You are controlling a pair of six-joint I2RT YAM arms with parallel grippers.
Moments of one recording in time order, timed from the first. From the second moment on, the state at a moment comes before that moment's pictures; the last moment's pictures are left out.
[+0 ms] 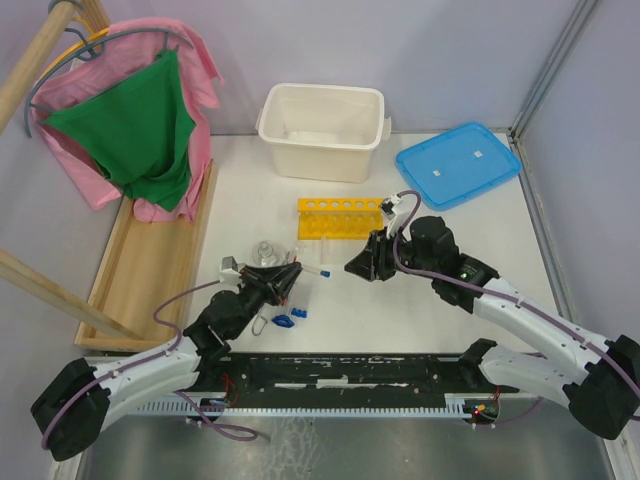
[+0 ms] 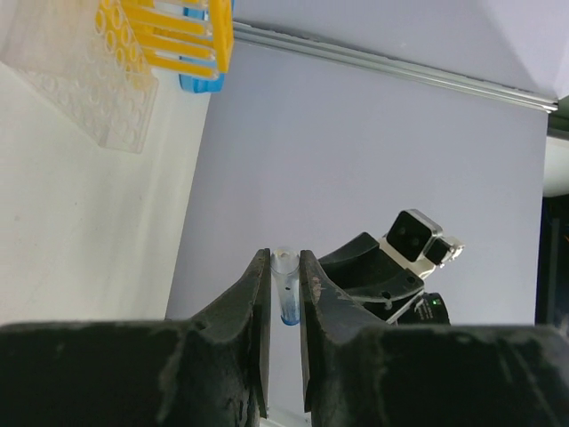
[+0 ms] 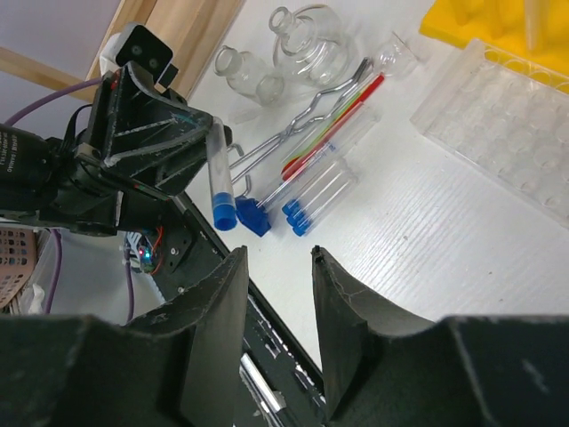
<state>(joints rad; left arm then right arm) -0.81 0.71 0.01 0.66 -0.25 -1.77 0.72 1.02 0.74 -0.14 -0.33 0.55</state>
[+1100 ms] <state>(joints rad) -0.81 0.94 0.10 0.85 -0.26 -1.79 0.77 1.04 0.69 0.10 -0.25 0.52</state>
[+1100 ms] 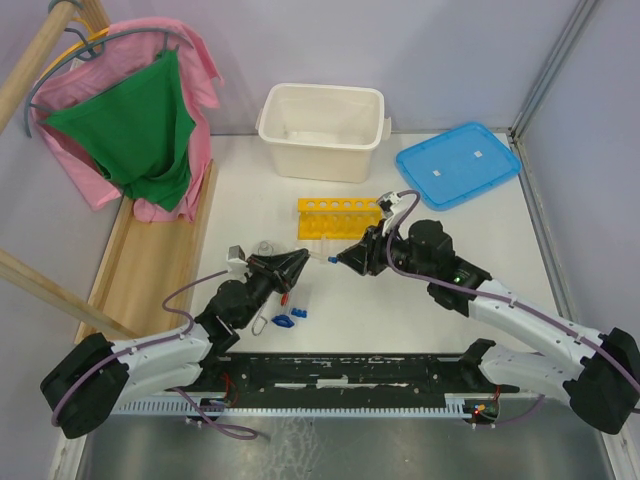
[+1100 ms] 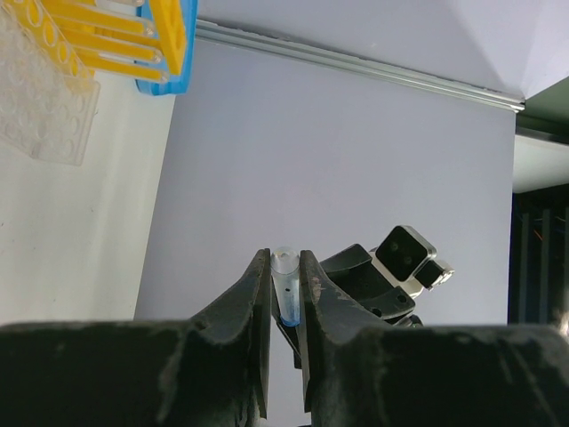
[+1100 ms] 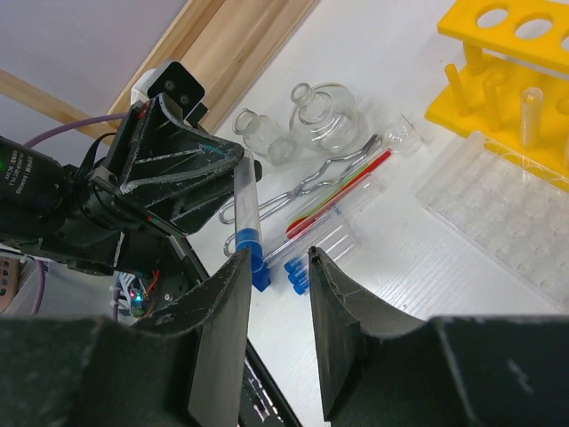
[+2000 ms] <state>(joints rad) -0.81 0.95 0.09 0.95 -0.31 -1.82 0.79 1.04 0.57 0.40 -0.29 0.60</state>
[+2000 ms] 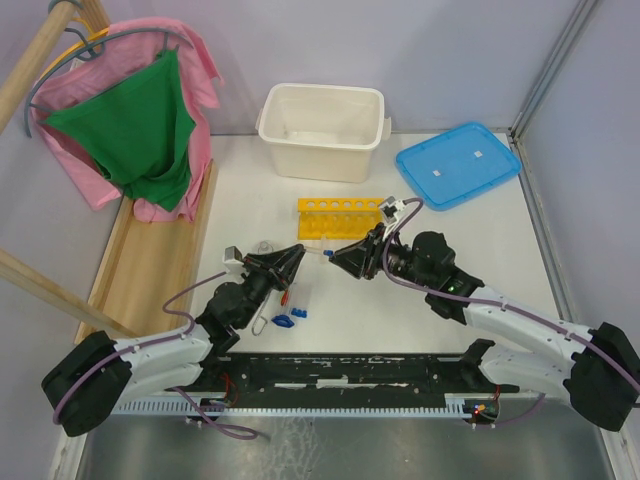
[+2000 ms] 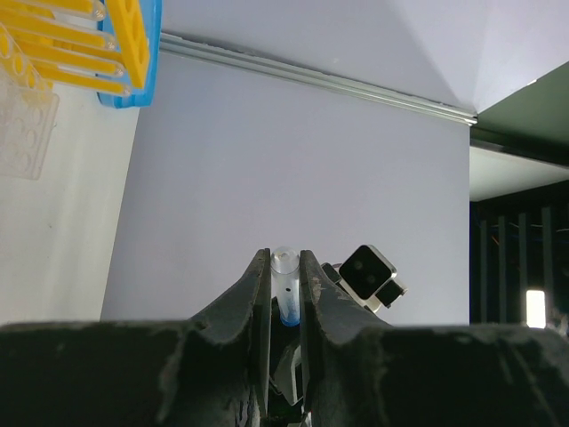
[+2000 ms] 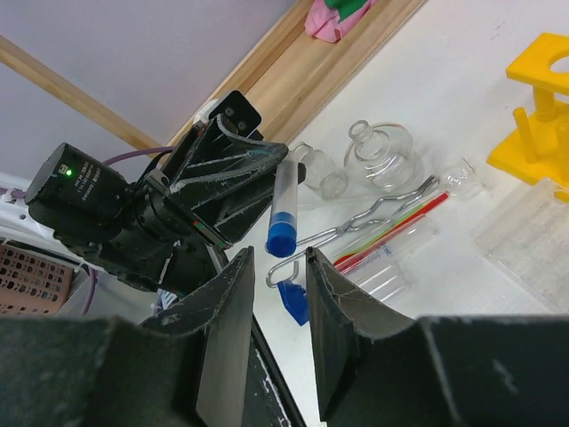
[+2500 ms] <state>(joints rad) -0.81 0.98 0.08 0.98 -0.31 -1.84 0.83 1.08 0.57 0.46 -0.28 0.60</state>
